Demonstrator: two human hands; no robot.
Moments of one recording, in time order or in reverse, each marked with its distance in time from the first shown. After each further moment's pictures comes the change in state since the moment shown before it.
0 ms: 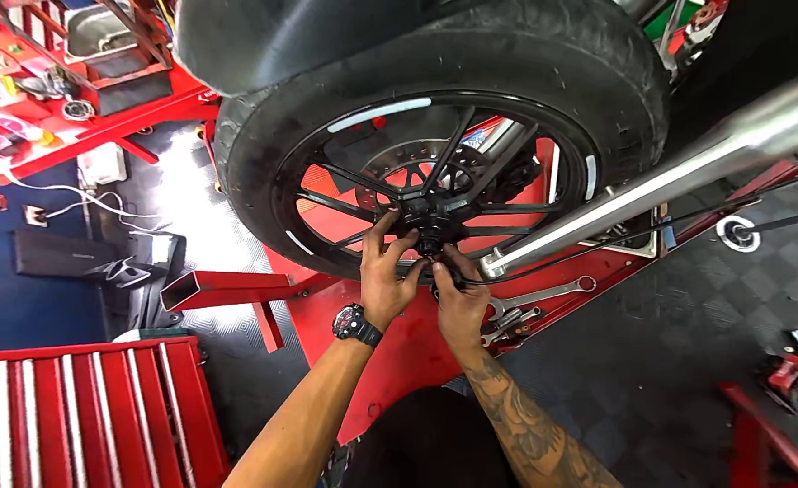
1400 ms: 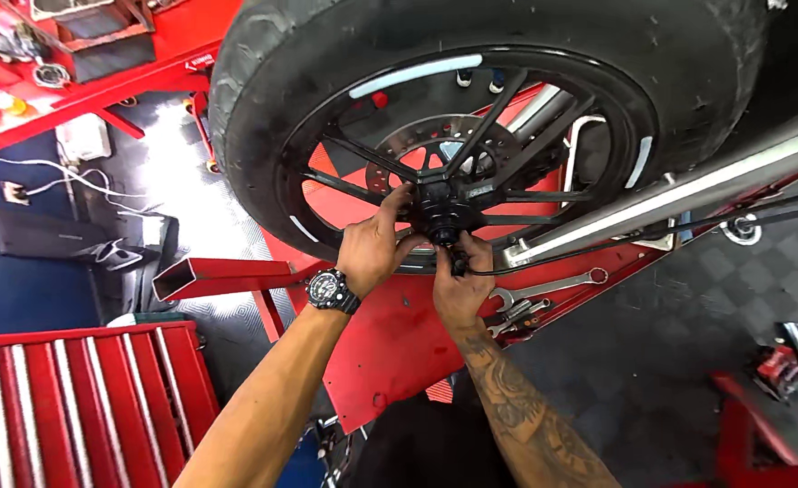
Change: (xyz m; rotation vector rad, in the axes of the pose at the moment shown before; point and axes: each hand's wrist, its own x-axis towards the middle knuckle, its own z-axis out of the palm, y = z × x) left_hand 0.036 -0.022 -0.042 0.295 -0.217 0.158; right_hand 0.011 0.040 0.016 -0.431 0.099 -0.473
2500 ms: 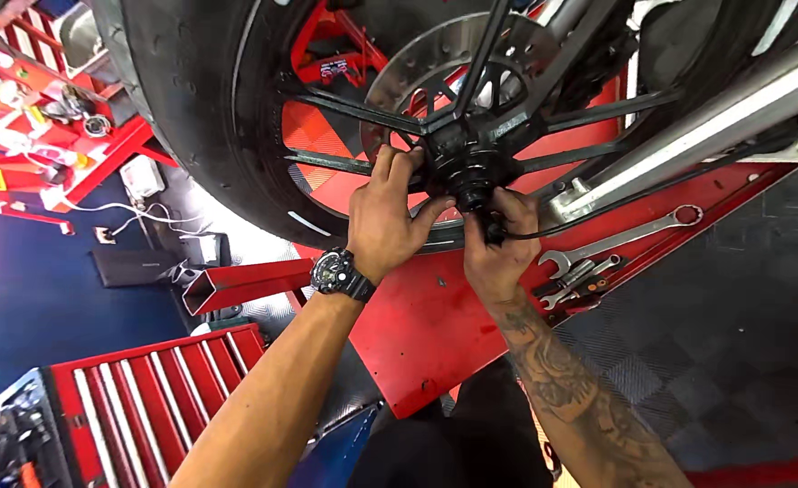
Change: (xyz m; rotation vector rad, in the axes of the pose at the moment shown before) left_hand 0.015 -0.009 0.002 -0.058 -0.074 -0.028; right_hand -0.004 0.020 0.013 0.057 0.118 -0.121
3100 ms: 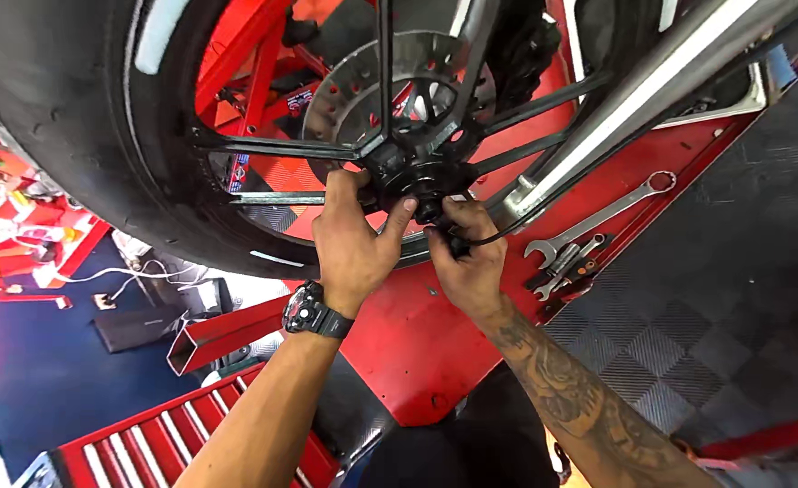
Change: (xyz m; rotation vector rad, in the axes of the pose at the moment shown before) left_hand 0.006 0.016 0.000 -0.015 0.006 -0.158; right_hand 0.004 -0.011 -0.007 0.221 -0.094 0.168
